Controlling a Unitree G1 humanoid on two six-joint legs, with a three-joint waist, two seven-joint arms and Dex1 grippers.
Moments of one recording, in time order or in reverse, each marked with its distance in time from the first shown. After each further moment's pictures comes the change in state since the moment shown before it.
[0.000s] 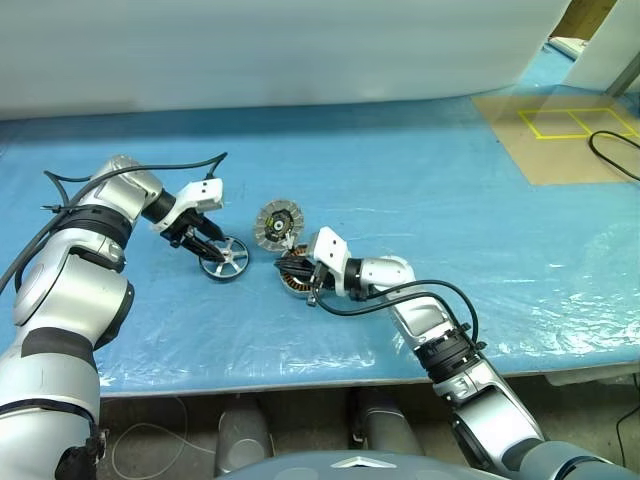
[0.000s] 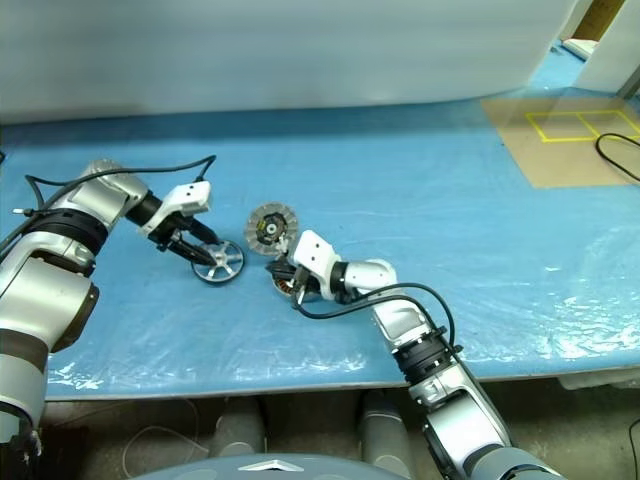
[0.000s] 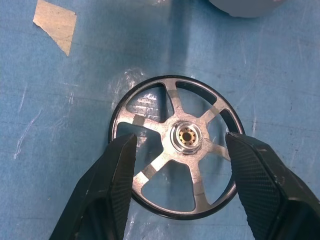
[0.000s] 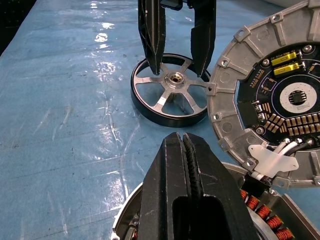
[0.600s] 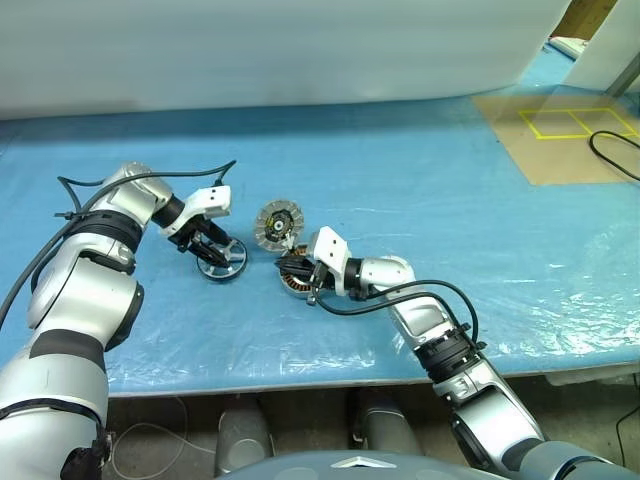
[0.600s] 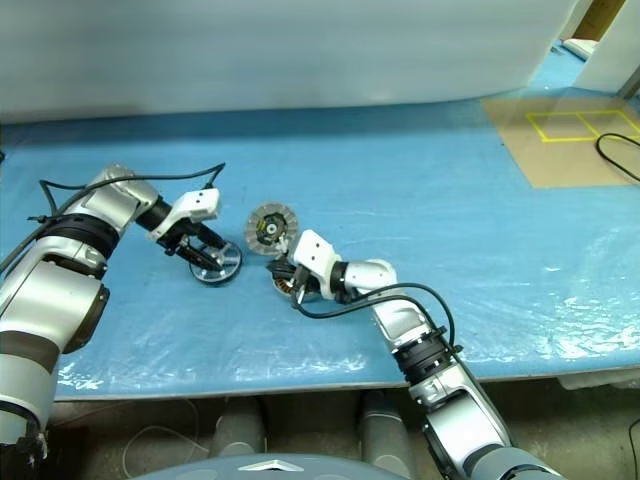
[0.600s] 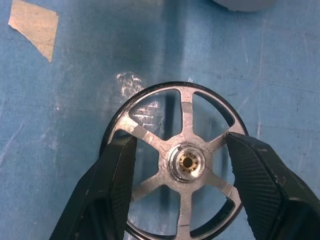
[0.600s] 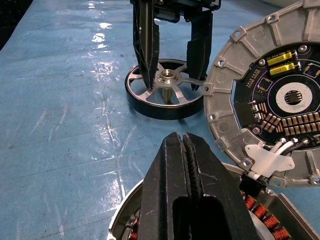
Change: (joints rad) left arm 0.021 -0.046 0.072 0.012 0.106 -0.039 -0.001; right arm 0.000 0.000 0.000 0.000 0.000 0.000 -0.009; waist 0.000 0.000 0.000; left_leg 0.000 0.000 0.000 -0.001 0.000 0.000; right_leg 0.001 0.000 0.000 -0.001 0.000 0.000
